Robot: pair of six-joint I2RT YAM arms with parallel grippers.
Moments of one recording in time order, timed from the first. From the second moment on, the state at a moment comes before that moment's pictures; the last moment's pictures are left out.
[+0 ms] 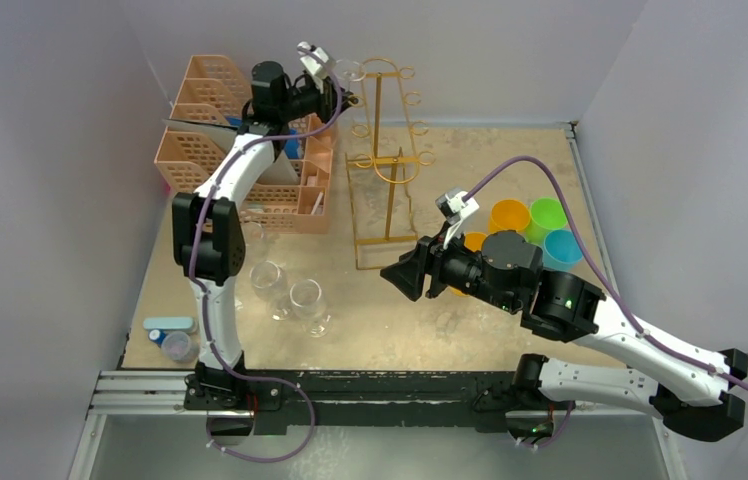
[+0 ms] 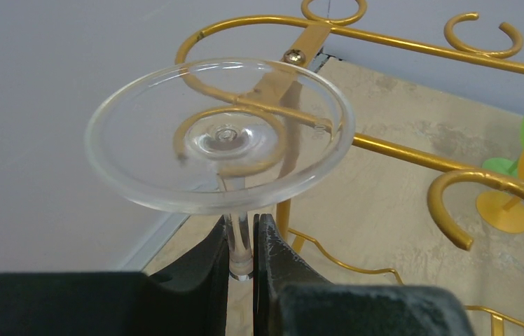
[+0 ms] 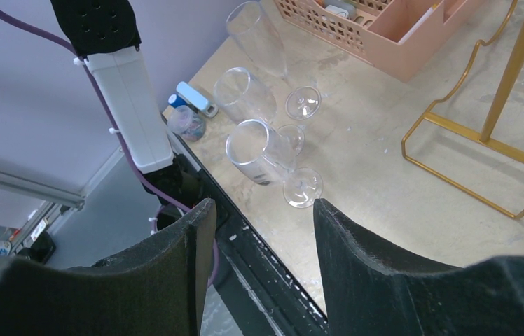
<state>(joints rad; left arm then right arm) -0.20 2.11 1.89 0.20 0.81 0.06 1.11 0.88 1.08 -0.44 0.11 0.52</state>
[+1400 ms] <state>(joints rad) -0.21 1.58 1.60 0.03 0.38 -0.01 1.11 0.90 1.08 -0.45 0.15 0.55</state>
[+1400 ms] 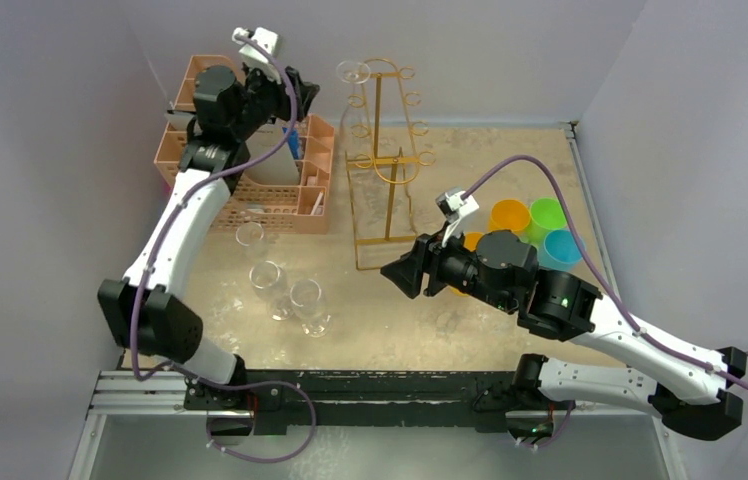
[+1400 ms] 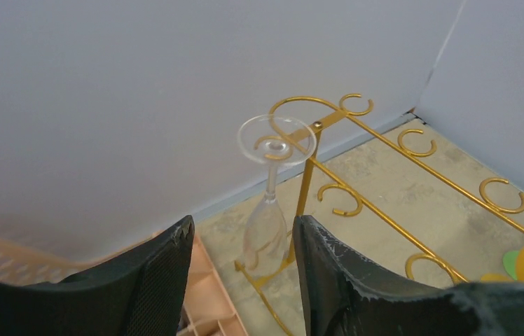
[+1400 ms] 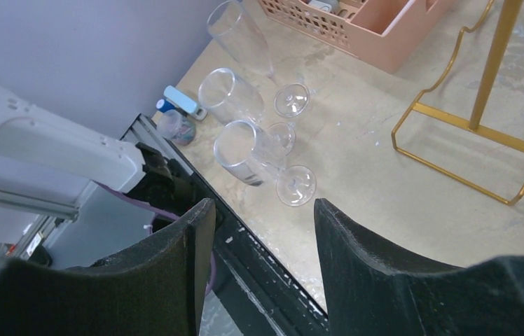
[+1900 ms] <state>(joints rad) -0.21 0.96 1.43 -0.54 0.05 -0.38 1.11 1.07 1.14 -0.53 0.11 0.57</state>
